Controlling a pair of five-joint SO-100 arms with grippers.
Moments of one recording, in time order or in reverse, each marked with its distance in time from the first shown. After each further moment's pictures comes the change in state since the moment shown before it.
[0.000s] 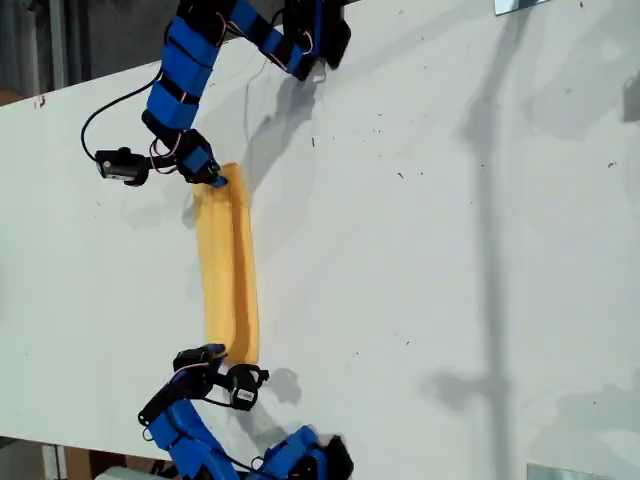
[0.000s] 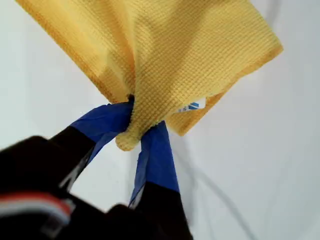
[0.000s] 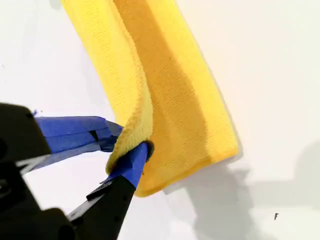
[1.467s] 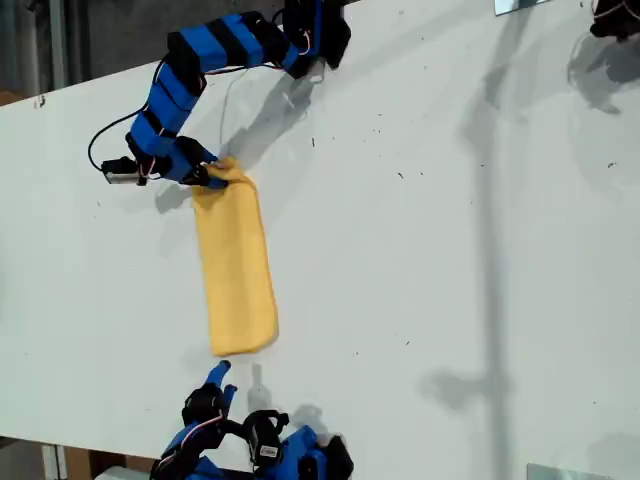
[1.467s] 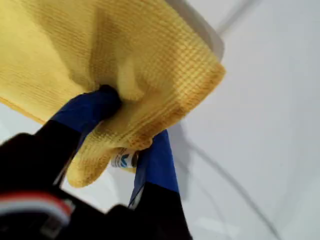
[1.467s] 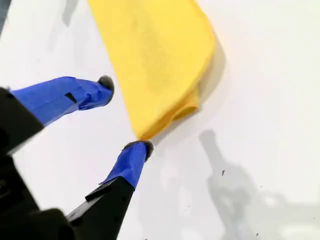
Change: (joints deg) arm 0 2.6 35.5 15.9 12.2 -4.4; arm 1 13.2 -42.2 -38.5 22.0 -3.2
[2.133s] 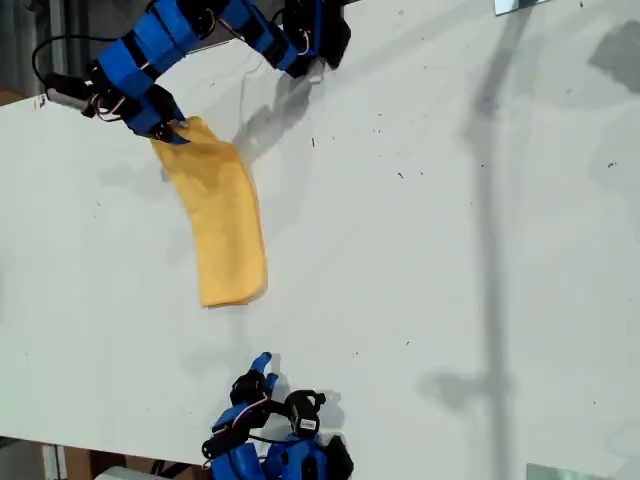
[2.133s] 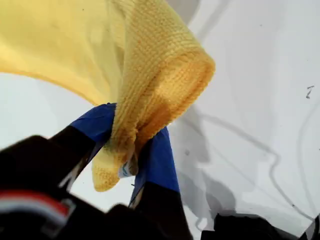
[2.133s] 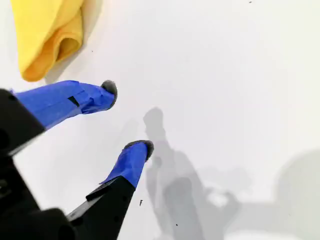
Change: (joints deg) arm 0 8.4 6.2 35.2 -26.0 -12.3; arm 1 4.9 43.3 14.9 8.6 16.3
